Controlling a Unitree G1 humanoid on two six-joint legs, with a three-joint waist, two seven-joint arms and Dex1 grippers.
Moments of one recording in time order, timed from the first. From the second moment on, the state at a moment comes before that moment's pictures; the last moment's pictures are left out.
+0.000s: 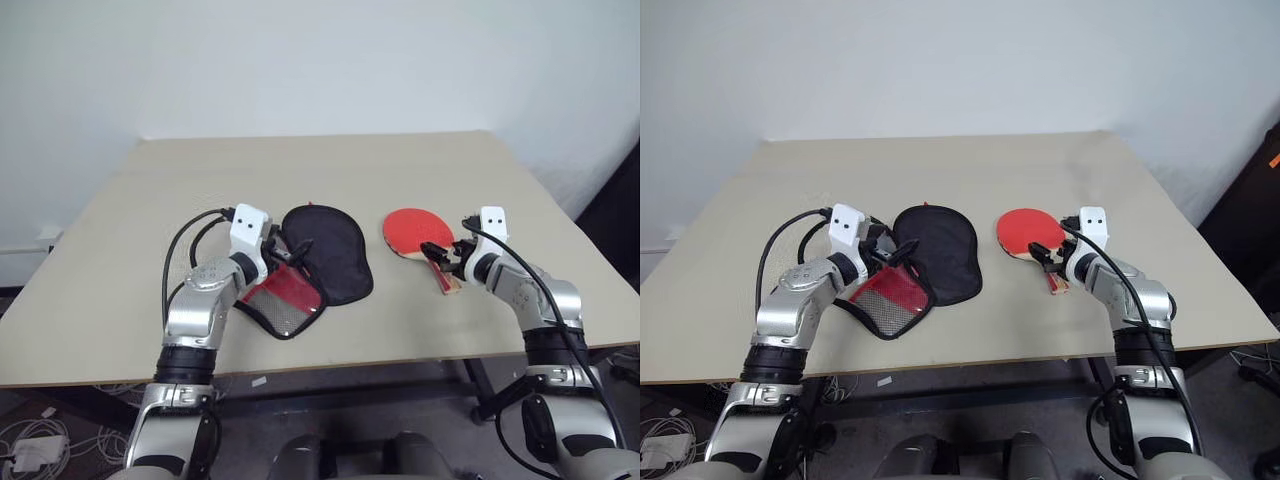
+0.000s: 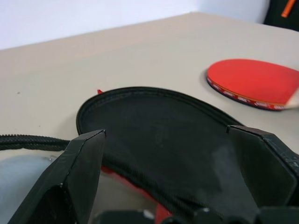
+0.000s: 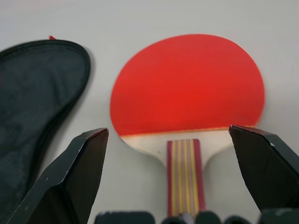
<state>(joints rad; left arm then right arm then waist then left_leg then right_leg) -0.48 0.35 0.05 0.19 -0.21 0.44 -0.55 -0.58 -0.35 -0.14 0.29 0.32 0.76 0.39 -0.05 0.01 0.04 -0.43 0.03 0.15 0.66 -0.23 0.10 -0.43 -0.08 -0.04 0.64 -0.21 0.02</state>
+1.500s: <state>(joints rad) -0.34 0.55 -0.01 -0.04 -0.36 0.57 -0.89 -0.66 -0.31 -0.07 0.52 0.19 0.73 0.39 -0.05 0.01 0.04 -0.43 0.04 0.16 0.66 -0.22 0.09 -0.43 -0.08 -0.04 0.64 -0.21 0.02</state>
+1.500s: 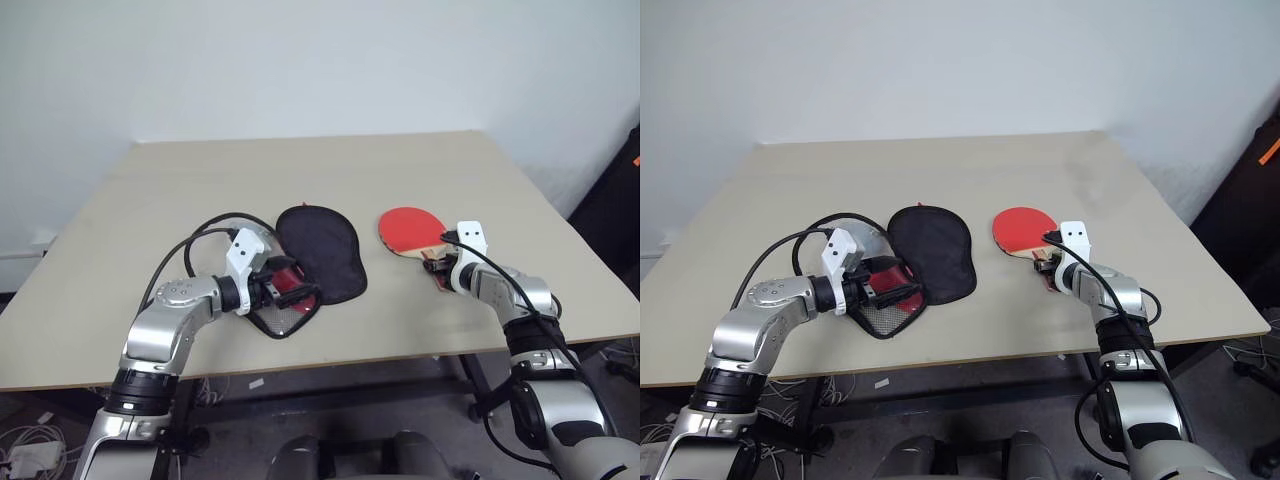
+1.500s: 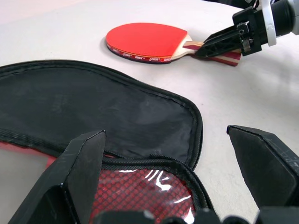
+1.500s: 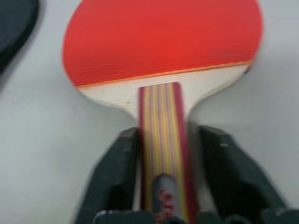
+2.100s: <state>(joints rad) -0.35 0.55 -0.02 -0.01 -0.37 0.56 -0.89 -0.77 -0.24 -0.12 0.26 0.28 0.90 0.35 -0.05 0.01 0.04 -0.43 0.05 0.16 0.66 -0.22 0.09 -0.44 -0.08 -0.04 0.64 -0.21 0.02</state>
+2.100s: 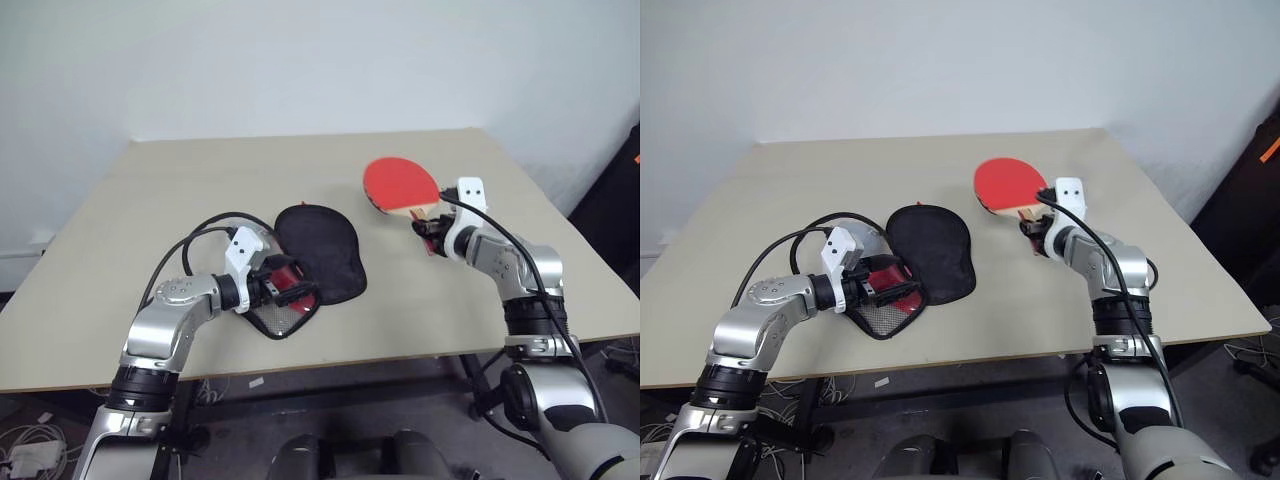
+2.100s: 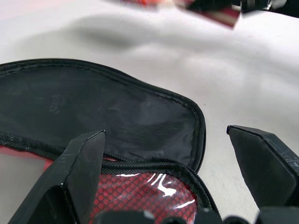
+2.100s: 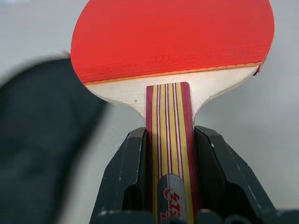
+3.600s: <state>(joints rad) -0.38 0.55 -0.02 0.04 -0.37 0.54 -0.87 -0.80 0.09 -0.02 0.53 0.28 0.74 0.35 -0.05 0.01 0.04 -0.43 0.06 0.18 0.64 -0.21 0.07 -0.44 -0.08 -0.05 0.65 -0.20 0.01</state>
